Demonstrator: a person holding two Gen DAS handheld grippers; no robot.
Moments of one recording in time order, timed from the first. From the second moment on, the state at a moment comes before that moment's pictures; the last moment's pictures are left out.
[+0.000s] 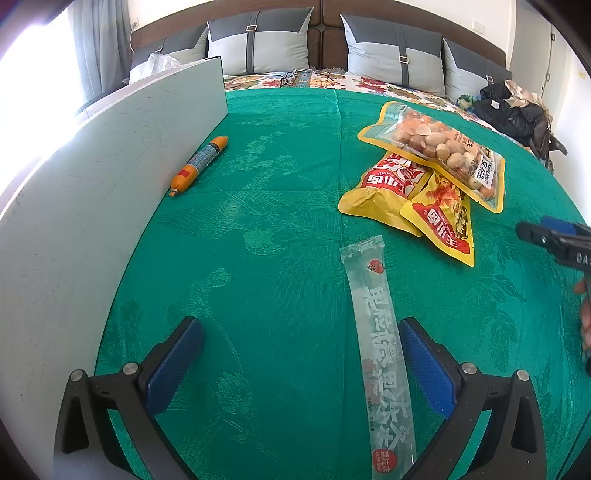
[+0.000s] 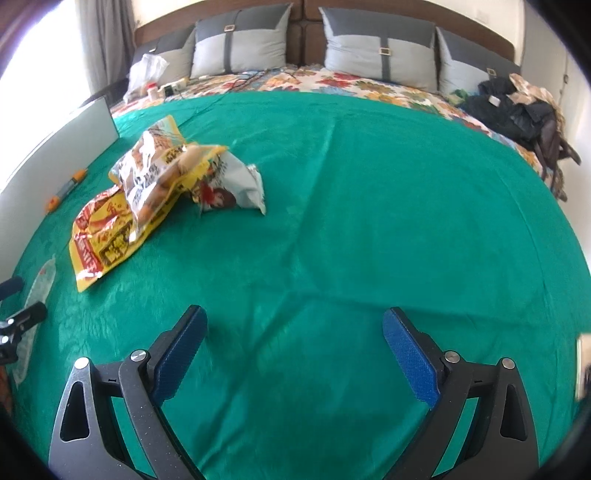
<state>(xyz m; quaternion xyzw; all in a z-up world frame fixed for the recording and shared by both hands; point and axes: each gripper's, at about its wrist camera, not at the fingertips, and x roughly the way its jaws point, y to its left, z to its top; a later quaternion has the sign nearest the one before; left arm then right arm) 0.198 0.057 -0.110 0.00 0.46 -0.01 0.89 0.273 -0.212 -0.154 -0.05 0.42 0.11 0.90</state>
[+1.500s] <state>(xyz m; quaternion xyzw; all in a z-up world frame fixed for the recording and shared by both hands) 0.199 0.057 -0.110 0.00 0.46 -0.01 0.89 0.137 -0.183 -0.165 -0.07 0.43 0.13 0.89</state>
